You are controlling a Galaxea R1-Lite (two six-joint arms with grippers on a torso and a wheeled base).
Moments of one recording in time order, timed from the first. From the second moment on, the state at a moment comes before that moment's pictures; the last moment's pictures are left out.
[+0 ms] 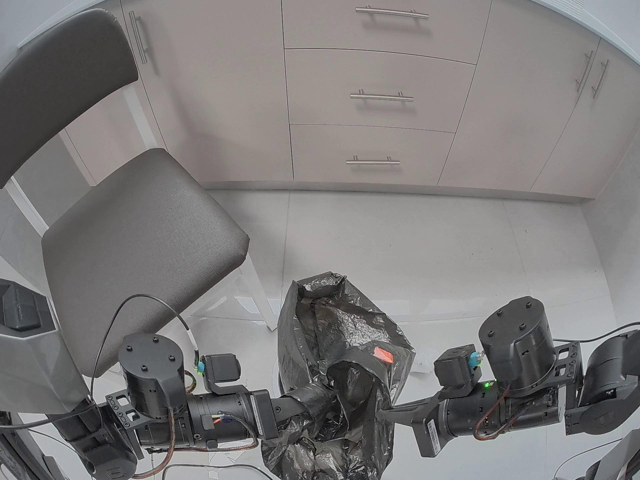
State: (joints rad) left arm -0.71 1.93 -0.18 -1.44 -0.43 -0.85; right arm 0.87 1.66 -0.56 -0.40 0.08 0.27
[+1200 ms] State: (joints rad) left arm -0.57 2.15 -0.22 -1.53 -0.43 -0.84; right arm 0.78 2.01 -0.35 -1.14 0.11 0.30
